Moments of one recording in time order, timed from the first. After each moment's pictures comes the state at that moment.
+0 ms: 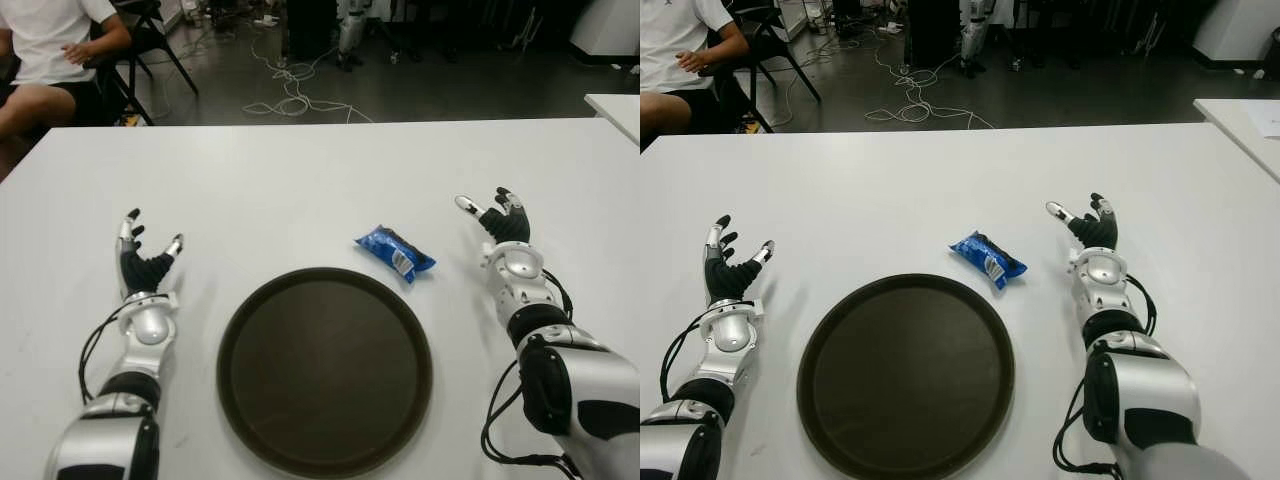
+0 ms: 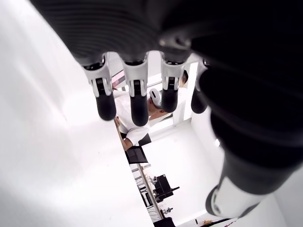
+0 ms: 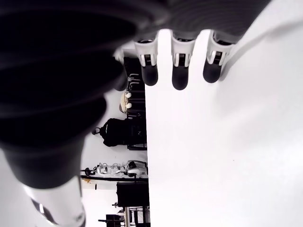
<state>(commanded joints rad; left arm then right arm) -0.49 0.23 0.11 1.18 0.16 -0.60 0.50 -0.77 -0.18 -0.25 1.27 0.08 -0.21 -0.17</state>
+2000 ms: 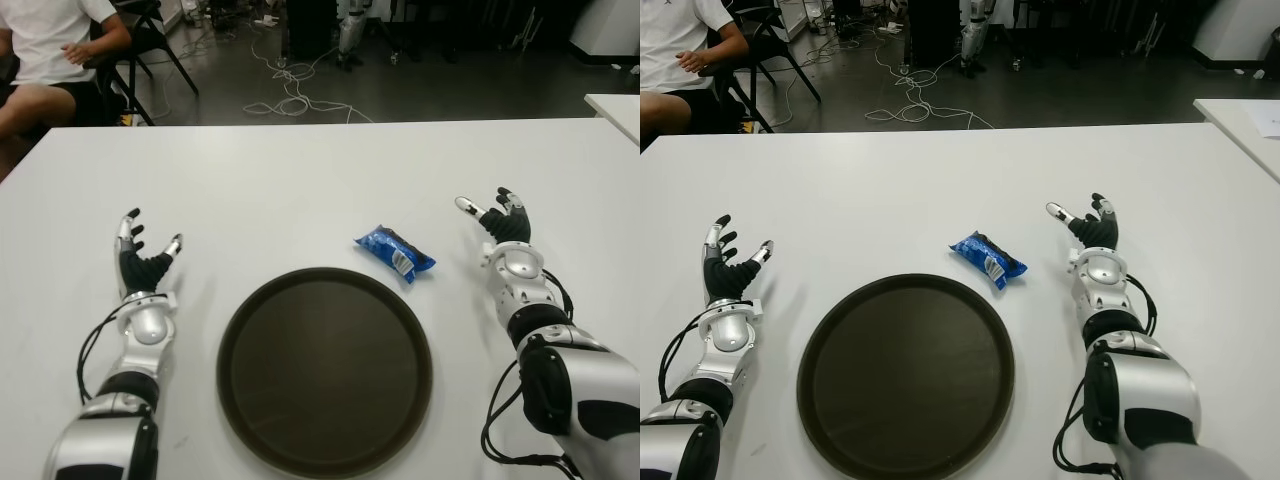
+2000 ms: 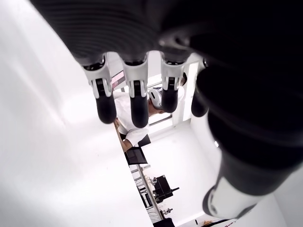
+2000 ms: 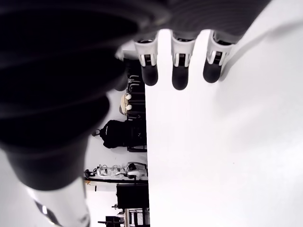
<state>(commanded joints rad) -0.49 0.23 0.11 1.18 0.16 -0.60 0.50 -0.77 -0.18 -0.25 1.27 0.08 -0.21 -0.18</state>
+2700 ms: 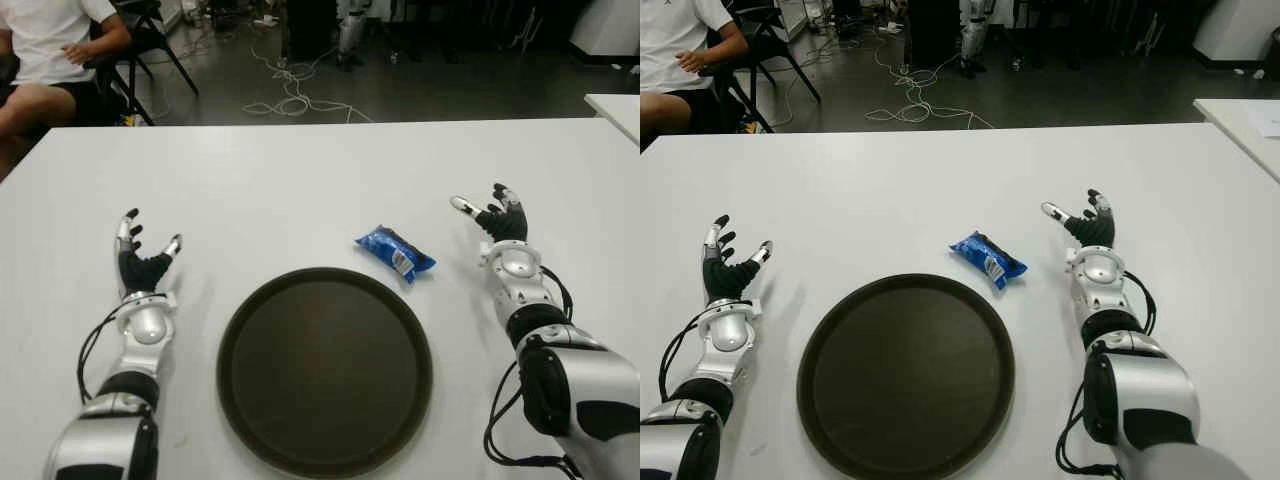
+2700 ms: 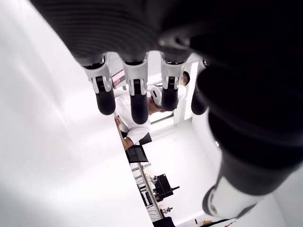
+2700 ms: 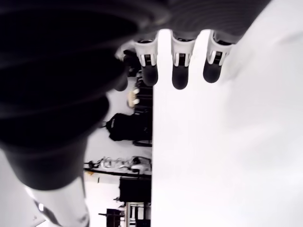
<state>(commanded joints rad) -0.49 0.22 0.10 1.17 0.16 -0.60 0.51 -0.76 -0.17 -0.19 1.26 0.01 -0.28 -0.19</state>
